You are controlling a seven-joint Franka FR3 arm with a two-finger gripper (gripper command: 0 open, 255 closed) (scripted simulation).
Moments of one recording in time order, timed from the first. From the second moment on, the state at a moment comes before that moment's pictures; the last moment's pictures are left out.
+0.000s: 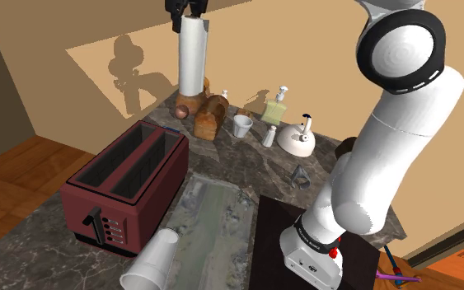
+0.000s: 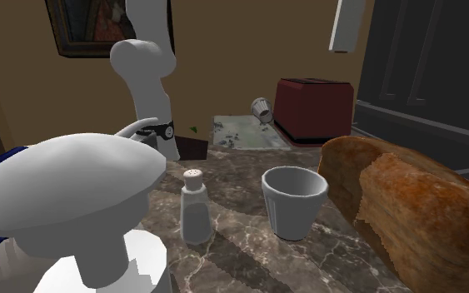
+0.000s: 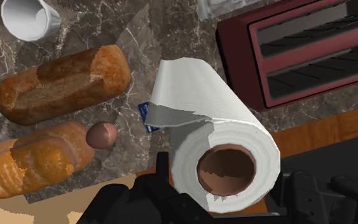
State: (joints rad) arm 0.26 0.13 -0.03 -1.24 -0.05 1.43 0.01
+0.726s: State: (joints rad) arm 0.29 0.14 0.00 -1.34 -0.06 1.53 0.08
